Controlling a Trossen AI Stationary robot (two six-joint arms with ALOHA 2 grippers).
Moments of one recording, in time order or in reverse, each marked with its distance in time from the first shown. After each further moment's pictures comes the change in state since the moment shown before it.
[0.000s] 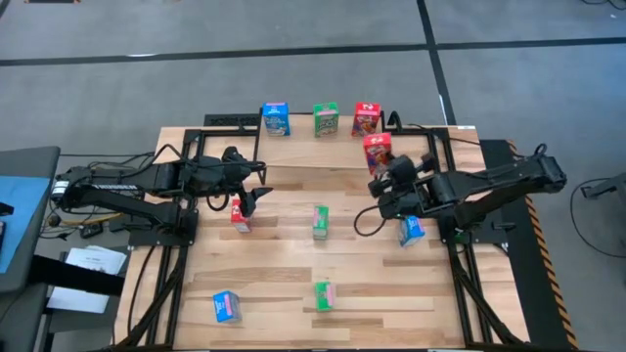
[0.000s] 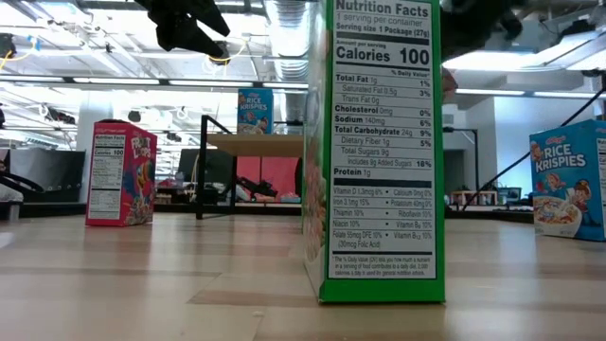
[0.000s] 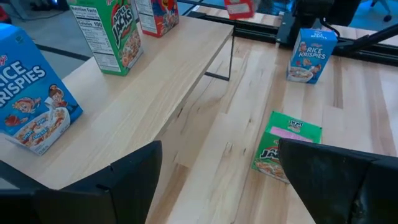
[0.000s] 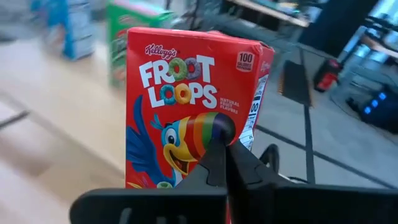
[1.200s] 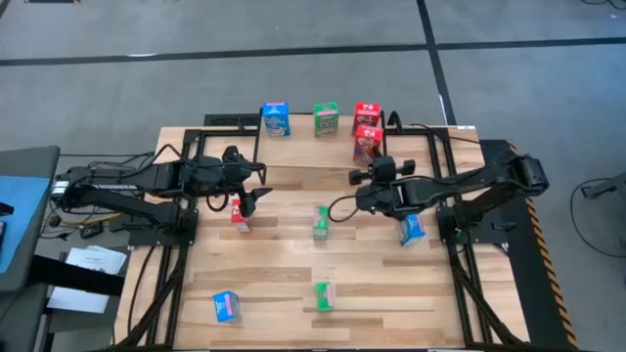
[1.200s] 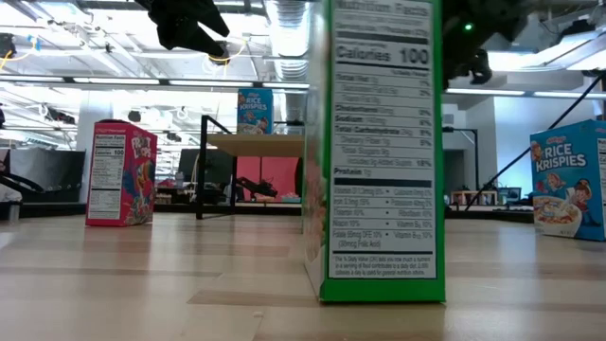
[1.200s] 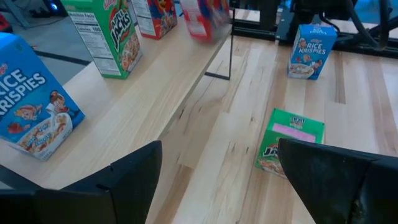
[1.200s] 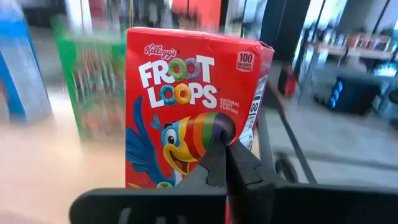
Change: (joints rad) left arm 0.000 0.000 0.000 0.001 0.000 0.038; right arm -0.137 0.203 -0.159 0.650 0.164 -0.126
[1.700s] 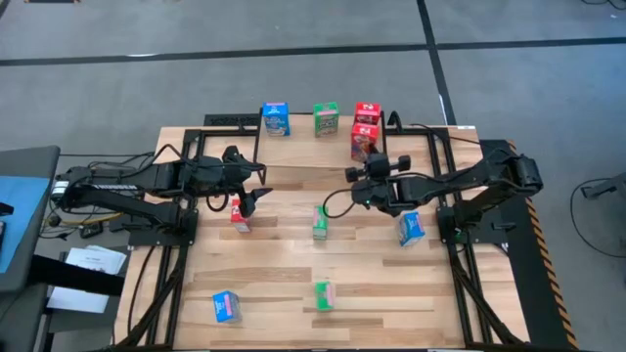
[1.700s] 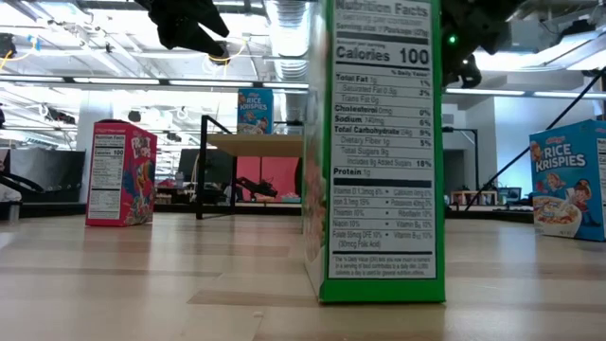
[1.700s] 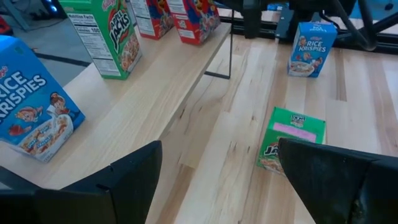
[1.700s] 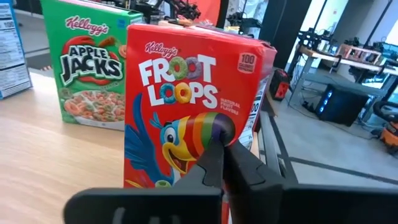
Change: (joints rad) left arm 0.000 0.000 0.000 -0.001 0.000 0.016; right arm -0.050 0.048 0.001 0.105 -0.037 -0.134
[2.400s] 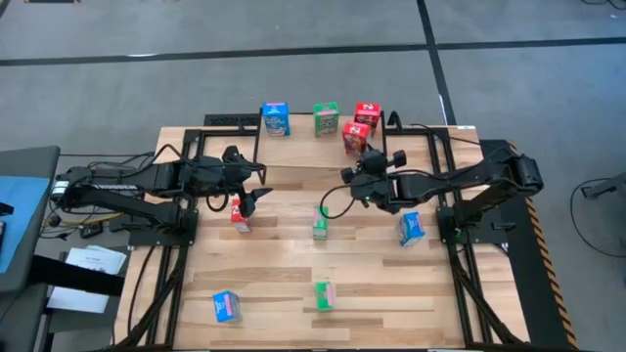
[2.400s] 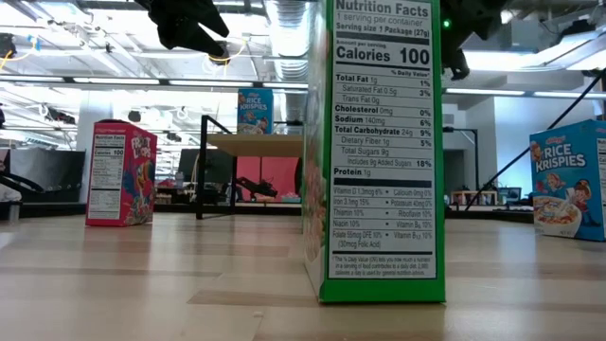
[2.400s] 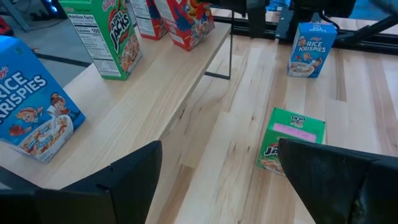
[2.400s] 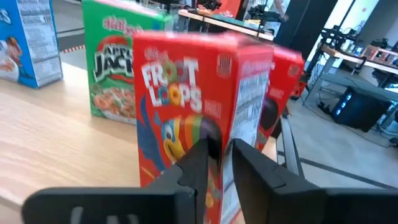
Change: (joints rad) left arm 0.000 0.000 0.000 0.001 0.000 0.000; right arm -0.005 -0.005 0.061 -0.010 -0.089 -0.105
